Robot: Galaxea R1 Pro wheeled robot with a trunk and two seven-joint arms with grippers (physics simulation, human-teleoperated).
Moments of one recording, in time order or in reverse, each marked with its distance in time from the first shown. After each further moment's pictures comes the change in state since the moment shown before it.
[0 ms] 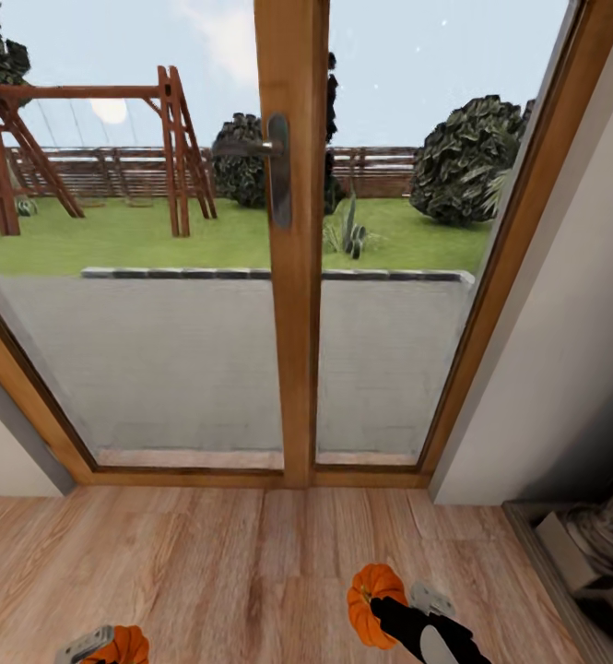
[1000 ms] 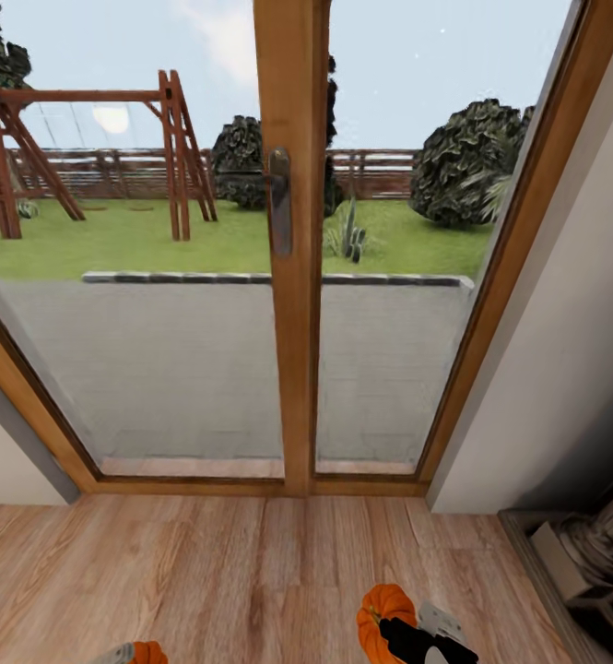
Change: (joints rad) left arm 0.000 -0.081 -0.006 0.087 -0.035 -0.097 0.001; right arm 0.000 0.000 0.003 0.114 0.003 -0.077 0.002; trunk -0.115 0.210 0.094
